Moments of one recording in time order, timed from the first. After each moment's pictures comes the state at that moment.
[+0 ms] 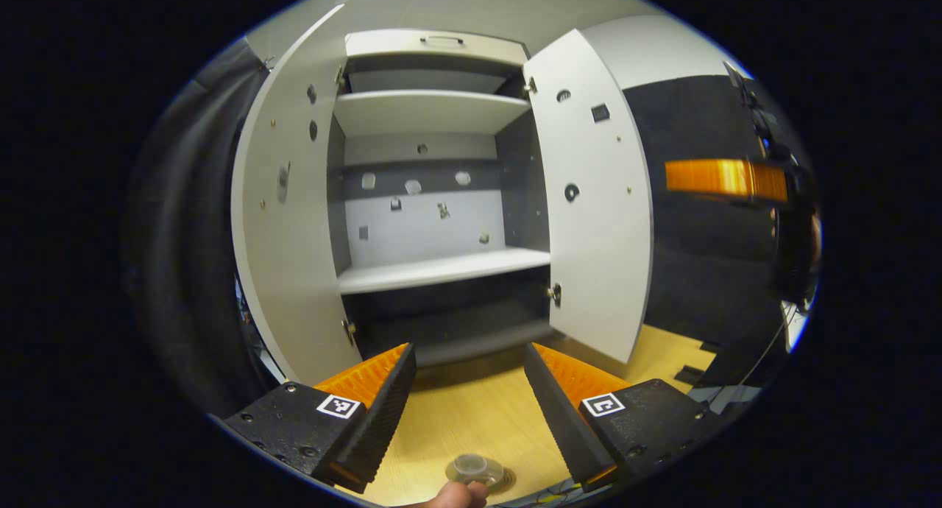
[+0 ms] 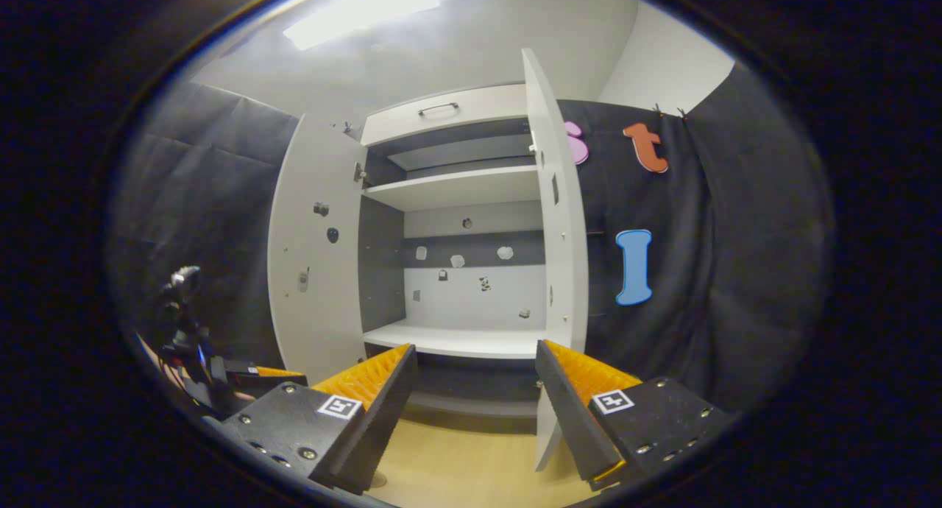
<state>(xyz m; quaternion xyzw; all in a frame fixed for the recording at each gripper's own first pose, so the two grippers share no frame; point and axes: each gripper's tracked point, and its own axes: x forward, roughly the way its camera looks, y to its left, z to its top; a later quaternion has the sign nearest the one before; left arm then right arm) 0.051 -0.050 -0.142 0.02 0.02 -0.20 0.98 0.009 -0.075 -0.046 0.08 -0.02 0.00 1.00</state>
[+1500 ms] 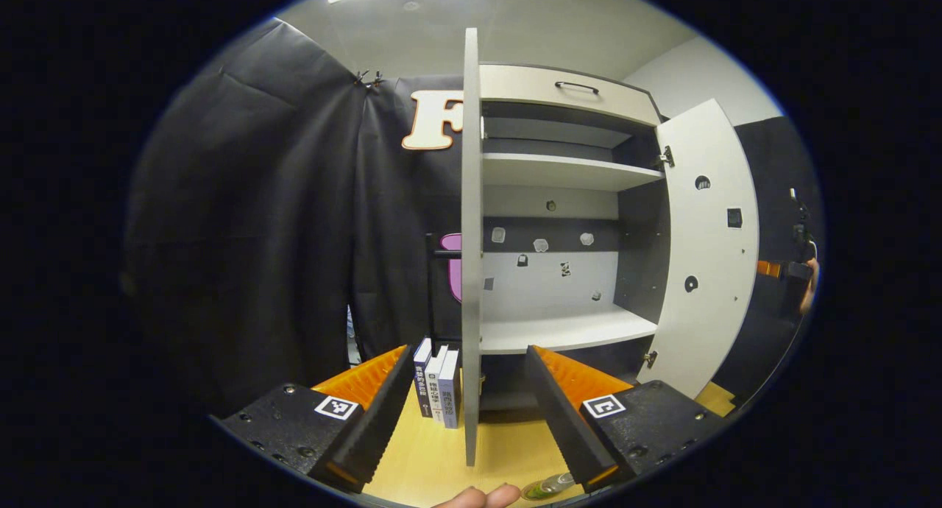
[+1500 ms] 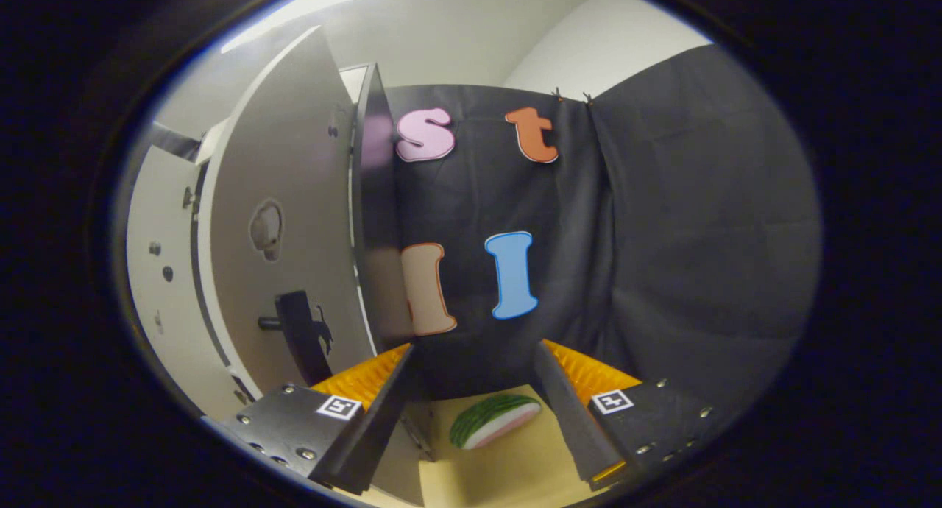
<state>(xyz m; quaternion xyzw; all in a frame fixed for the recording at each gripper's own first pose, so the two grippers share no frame) 0.065 0.134 -0.029 -0.03 0.03 -0.01 1.00 0.128 -0.307 -0.020 0.13 0.01 -0.16 0.98</state>
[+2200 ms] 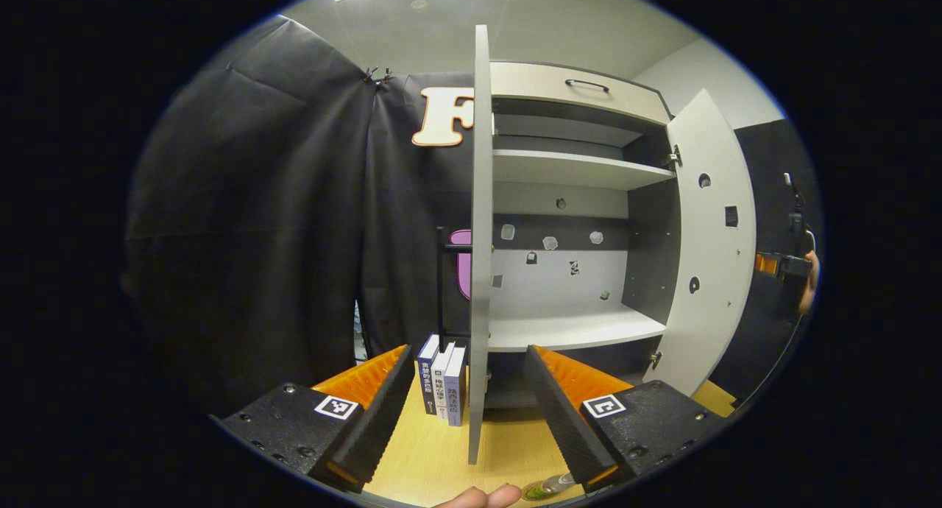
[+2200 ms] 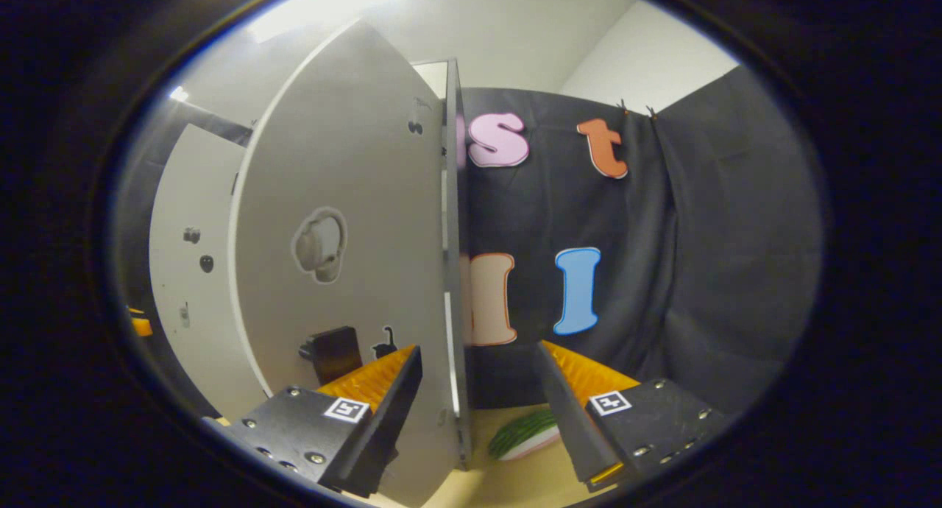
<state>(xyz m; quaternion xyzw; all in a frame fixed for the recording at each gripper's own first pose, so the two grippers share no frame) 0.064 0.125 -0.031 -0.02 0.03 0.00 1.00 0.171 -0.215 0.000 0.08 0.01 -0.09 0.99</state>
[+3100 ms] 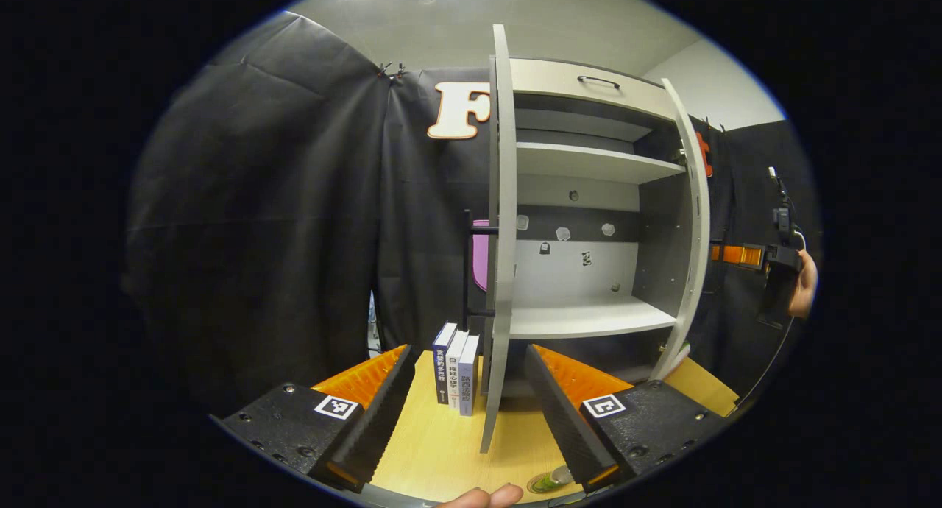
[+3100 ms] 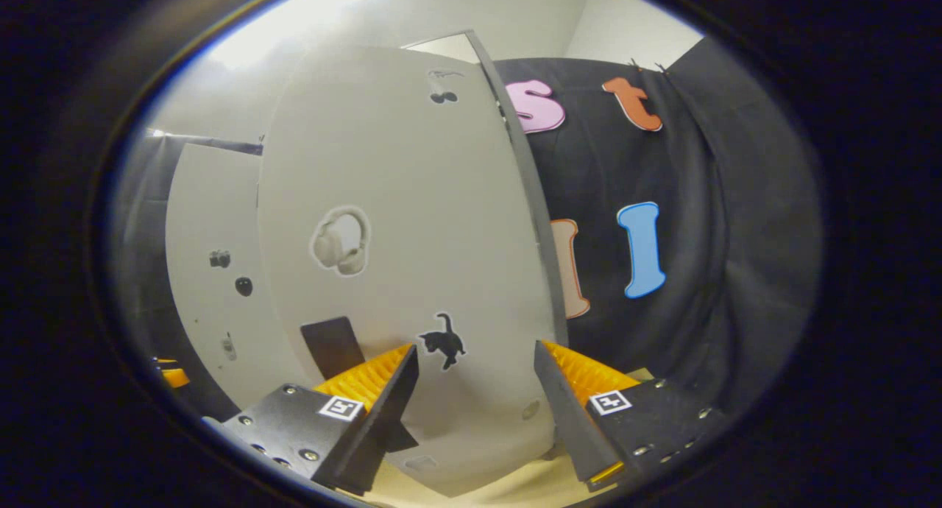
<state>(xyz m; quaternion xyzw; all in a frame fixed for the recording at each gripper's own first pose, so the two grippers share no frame) 0.039 0.154 -0.046 -0.03 0.04 0.03 1.00 0.215 -0.121 -0.011 0.15 0.04 -0.01 0.99</state>
